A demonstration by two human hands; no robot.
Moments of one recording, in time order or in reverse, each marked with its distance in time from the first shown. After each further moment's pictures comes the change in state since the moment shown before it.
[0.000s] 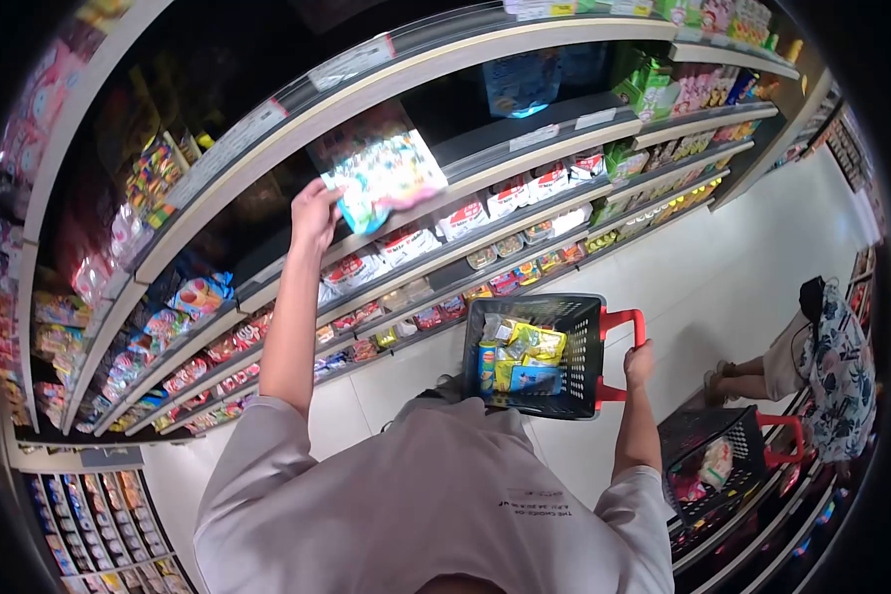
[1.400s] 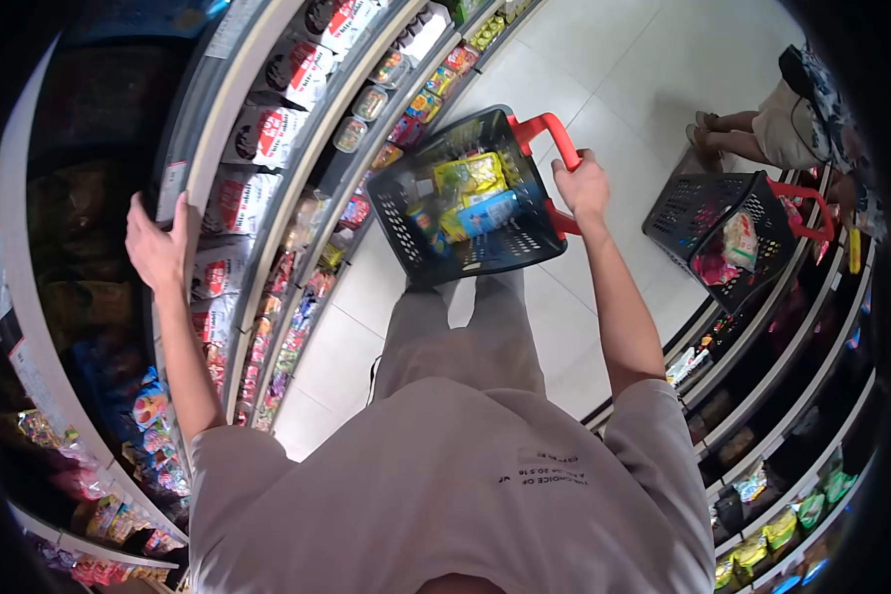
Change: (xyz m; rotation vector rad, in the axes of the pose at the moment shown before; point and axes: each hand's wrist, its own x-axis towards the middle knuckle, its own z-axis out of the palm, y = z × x) left_hand 0.011 -0.058 0.073 1.875 -0.107 0.848; right_hand -0.019 -0.034 -0.017 0.133 -0.110 0.244
